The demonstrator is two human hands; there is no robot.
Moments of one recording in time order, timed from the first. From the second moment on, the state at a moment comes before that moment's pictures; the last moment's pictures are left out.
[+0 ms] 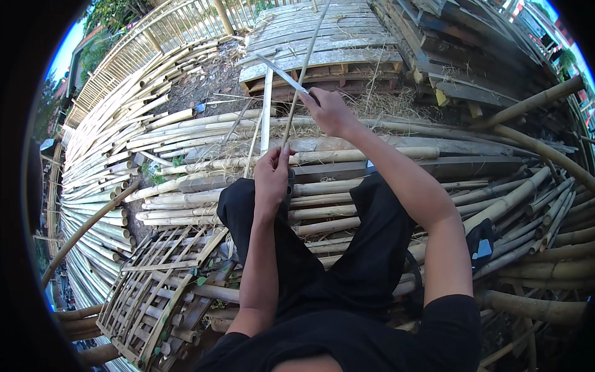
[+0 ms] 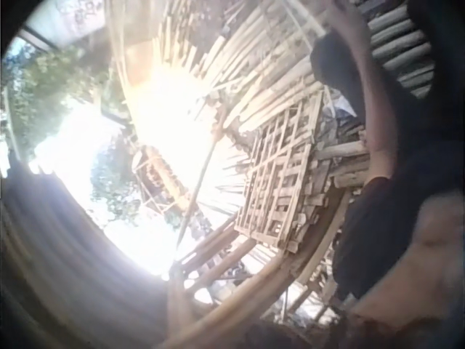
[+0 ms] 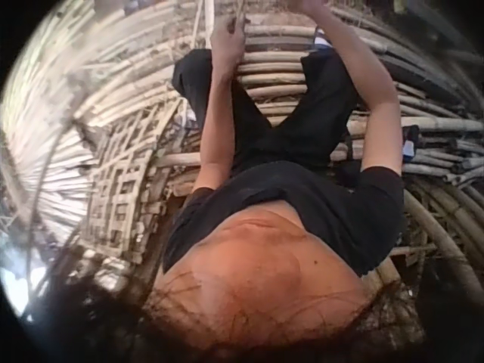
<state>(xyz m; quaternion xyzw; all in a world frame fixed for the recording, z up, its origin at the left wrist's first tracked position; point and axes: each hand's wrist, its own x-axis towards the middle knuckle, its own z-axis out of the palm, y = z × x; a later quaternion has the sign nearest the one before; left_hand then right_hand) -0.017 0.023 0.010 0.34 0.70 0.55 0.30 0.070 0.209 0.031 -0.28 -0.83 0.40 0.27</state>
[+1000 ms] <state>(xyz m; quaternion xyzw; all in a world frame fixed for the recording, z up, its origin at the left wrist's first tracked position) -0.027 0.010 0.014 0.36 0.66 0.59 0.29 0.114 0.157 0.035 -0.15 -0.95 0.23 0.12</state>
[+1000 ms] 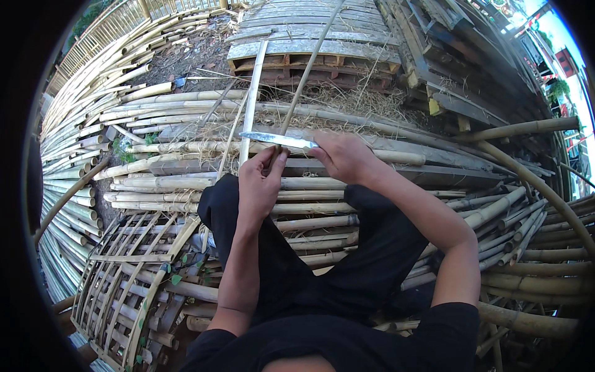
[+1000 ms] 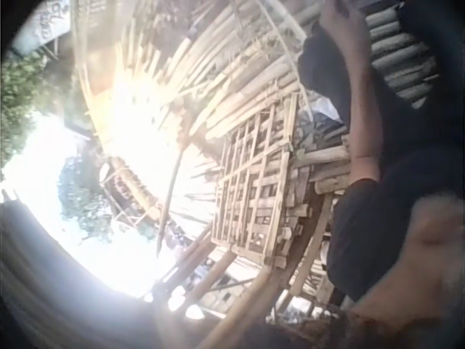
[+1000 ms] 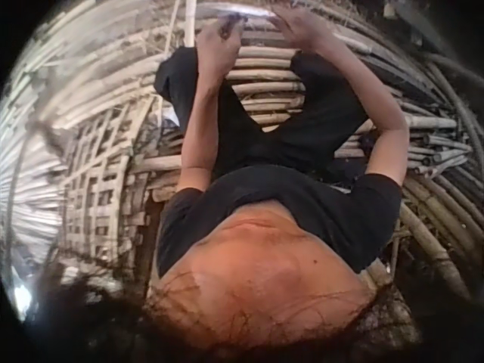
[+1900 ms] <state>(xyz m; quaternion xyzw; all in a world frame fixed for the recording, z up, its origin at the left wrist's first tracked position) -0.031 -0.007 0.019 0.35 0.66 0.61 0.28 0.158 0.298 0.043 -0.48 -0.81 0.06 0.33</state>
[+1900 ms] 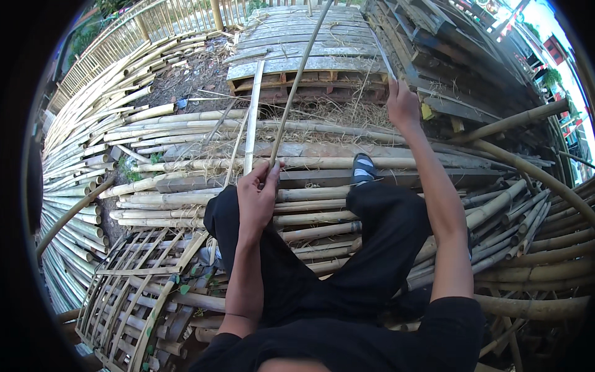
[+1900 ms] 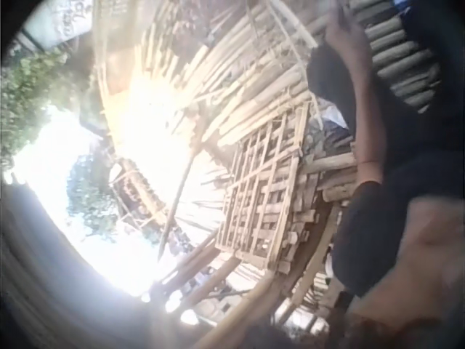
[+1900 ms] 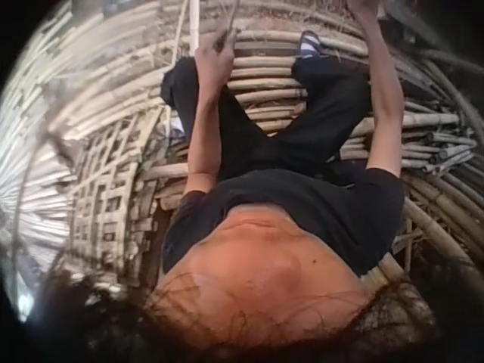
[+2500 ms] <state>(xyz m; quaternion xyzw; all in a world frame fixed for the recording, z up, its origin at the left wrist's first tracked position) -0.028 0.005 0.017 0.31 0.66 0.57 0.39 0.111 0.135 0.063 -0.23 -0.95 0.21 0.08</state>
